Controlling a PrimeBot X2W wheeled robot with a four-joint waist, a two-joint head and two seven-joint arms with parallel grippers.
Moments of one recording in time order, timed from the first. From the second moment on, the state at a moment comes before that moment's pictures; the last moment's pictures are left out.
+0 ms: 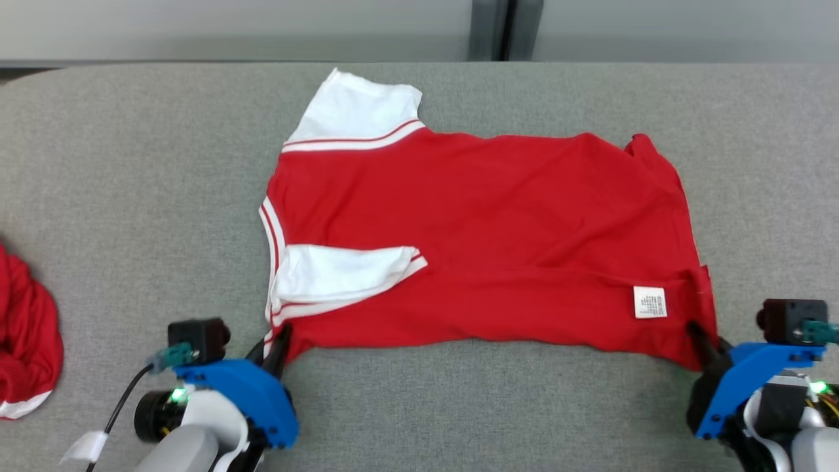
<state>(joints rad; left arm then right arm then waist) -0.34 0.36 -0.65 0.47 -0.87 0.08 0.03 -0.13 -0.05 -0.18 0.12 0.18 0.13 0.47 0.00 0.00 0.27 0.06</state>
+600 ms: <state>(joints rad) -0.02 0.49 -0.63 0.14 -0.95 0.22 0.11 0.09 -0.05 -0.26 -0.02 0.24 0.13 0.61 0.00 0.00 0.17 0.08</state>
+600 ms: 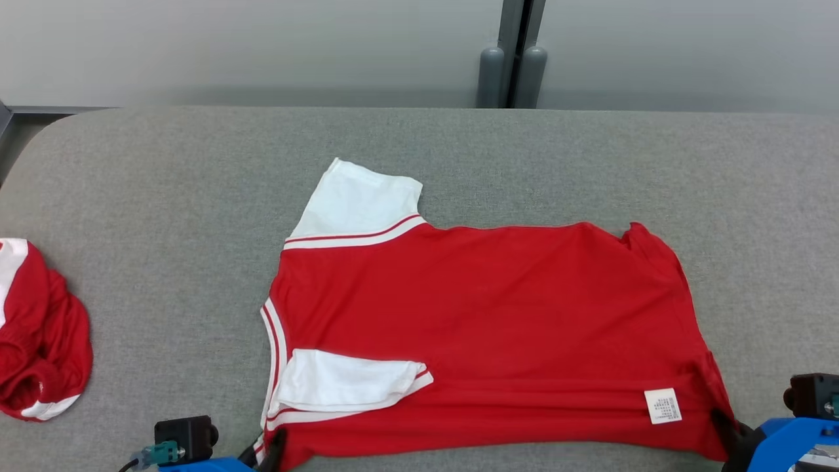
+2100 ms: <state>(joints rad) -0.74 0.73 -0.41 0.19 -1.10 0.06 0.52 -0.67 -0.11 0.13 0.04 0.24 0.13 0.63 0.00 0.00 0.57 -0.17</state>
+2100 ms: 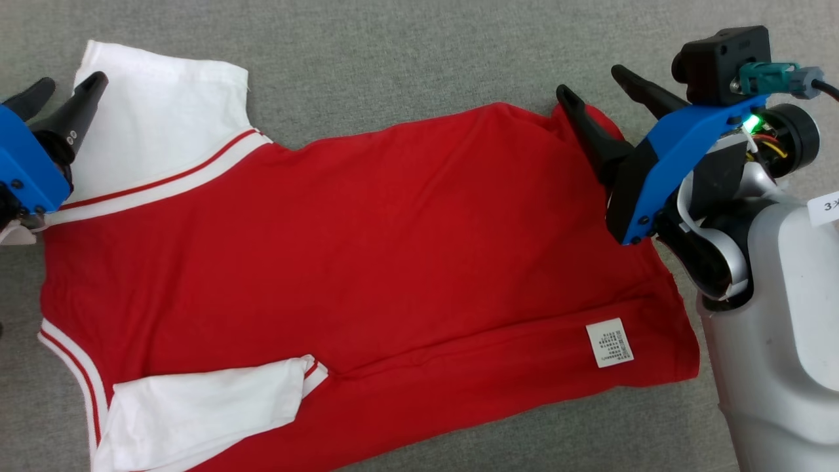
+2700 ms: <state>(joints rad) -0.83 0.82 -0.45 0.19 -0.99 0.11 0.58 -0.71 -0.12 0.18 -0.02 0.27 0.13 0.64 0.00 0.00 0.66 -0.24</state>
